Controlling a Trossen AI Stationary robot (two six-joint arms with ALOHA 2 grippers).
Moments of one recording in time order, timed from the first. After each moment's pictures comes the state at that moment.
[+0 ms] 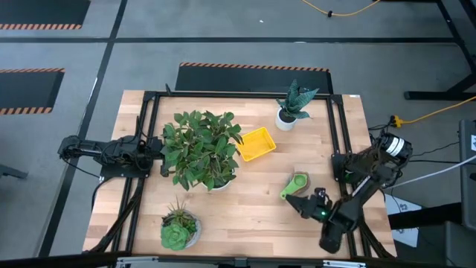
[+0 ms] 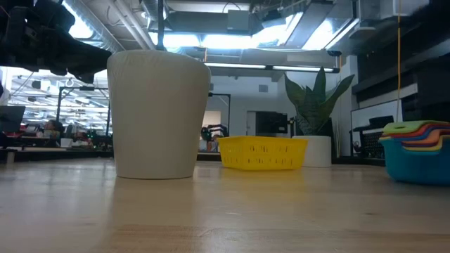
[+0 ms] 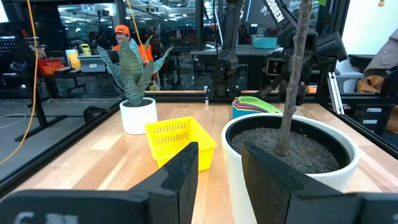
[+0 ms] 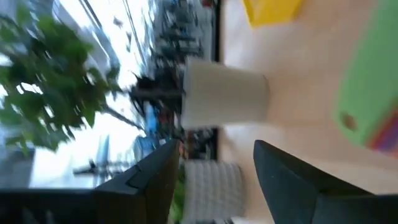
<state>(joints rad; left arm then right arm) -0.09 0.01 0.01 0.04 -0.19 0.01 1.05 1.67 0.72 -0.11 1.45 2.60</state>
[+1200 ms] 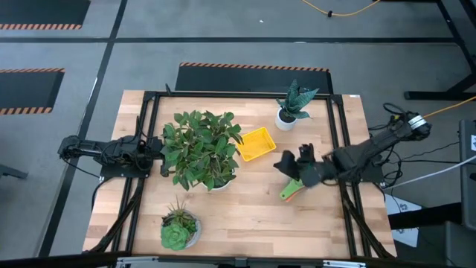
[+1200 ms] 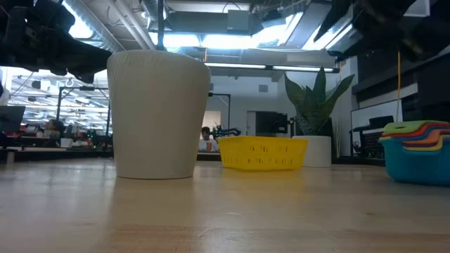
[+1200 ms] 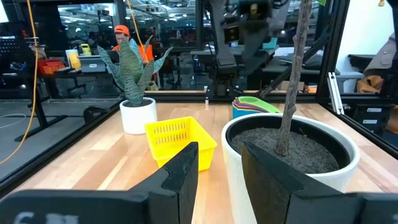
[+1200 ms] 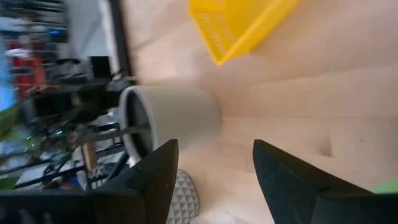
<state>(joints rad) -0.09 0.01 0.01 0.04 -0.19 0.01 0.47 1.19 0.86 -0.49 0.57 2.08</state>
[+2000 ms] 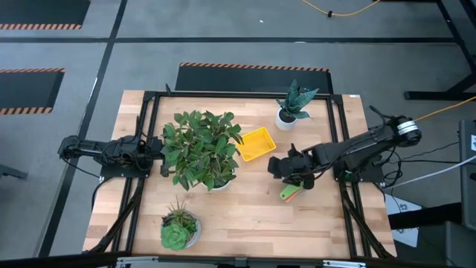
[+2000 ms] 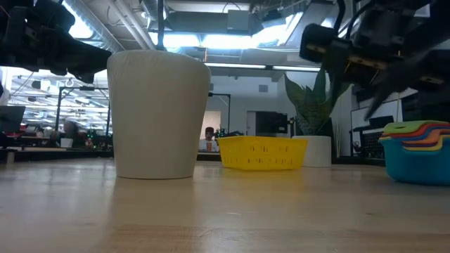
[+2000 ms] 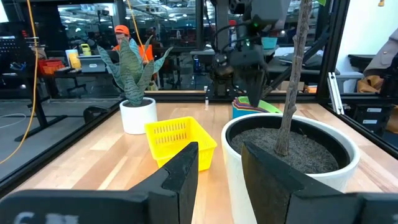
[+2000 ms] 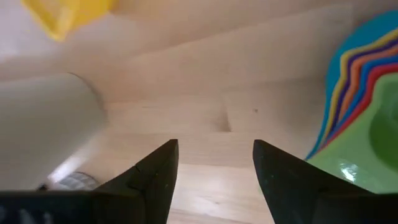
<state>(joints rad) -0.09 0.01 0.01 0.04 -0.19 0.01 0.26 1.38 0.86 -0.58 0.04 2.09</state>
